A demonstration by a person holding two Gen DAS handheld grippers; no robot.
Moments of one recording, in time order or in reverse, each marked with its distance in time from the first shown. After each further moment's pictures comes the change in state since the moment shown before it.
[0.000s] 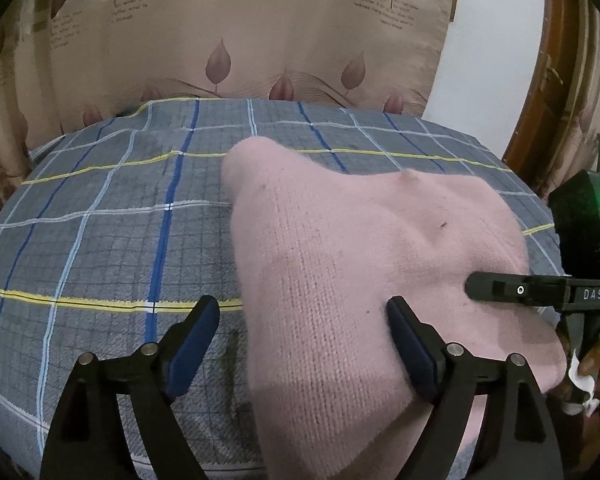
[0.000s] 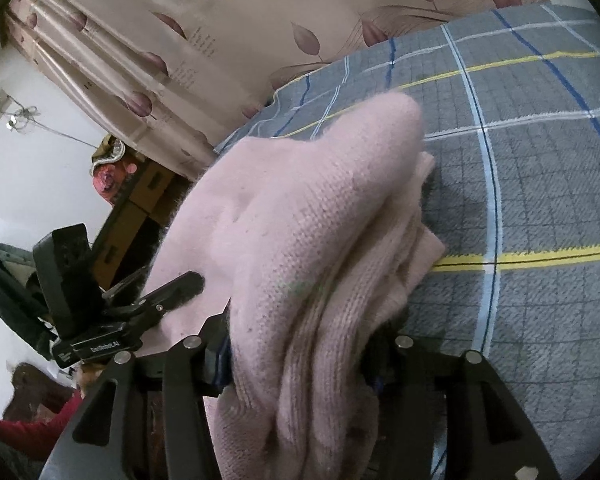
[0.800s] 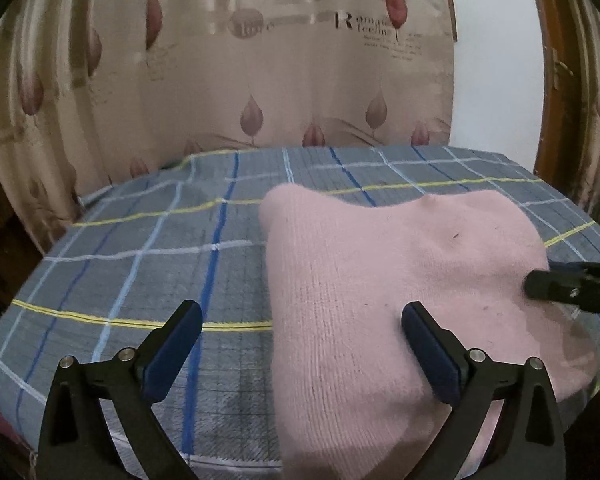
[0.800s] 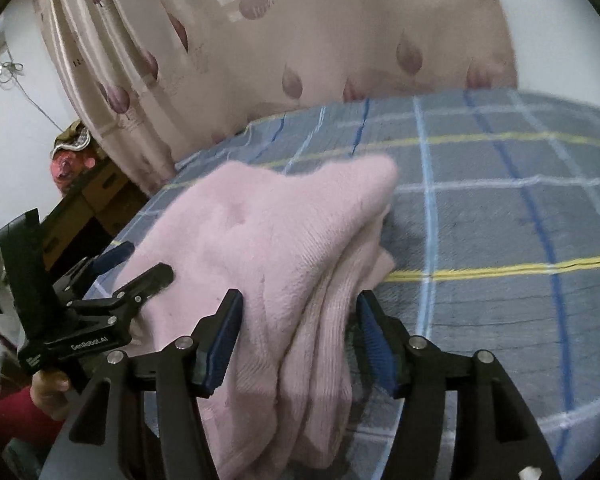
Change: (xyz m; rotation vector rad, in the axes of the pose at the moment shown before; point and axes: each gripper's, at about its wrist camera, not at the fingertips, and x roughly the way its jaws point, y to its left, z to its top) left arm -0.028 -0.019 -0.017 0.068 -0.202 0.207; right arm -0.043 0.038 -0.026 -0.160 -0.192 -0.278
